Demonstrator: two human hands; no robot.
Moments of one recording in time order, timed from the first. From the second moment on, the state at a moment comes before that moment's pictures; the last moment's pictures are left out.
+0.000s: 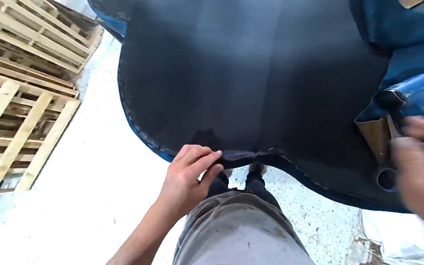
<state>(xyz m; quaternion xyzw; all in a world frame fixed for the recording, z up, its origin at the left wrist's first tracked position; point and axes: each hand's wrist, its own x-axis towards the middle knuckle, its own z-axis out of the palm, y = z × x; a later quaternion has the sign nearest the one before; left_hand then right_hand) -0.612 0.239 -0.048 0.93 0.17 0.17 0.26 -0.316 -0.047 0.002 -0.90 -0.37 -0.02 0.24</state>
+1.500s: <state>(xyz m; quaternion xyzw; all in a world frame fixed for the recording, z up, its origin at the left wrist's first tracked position) -0.607 0.253 -0.085 0.94 -0.01 0.33 0.13 -0.423 0.090 -0.071 -0.64 -0.70 -0.15 0.27</state>
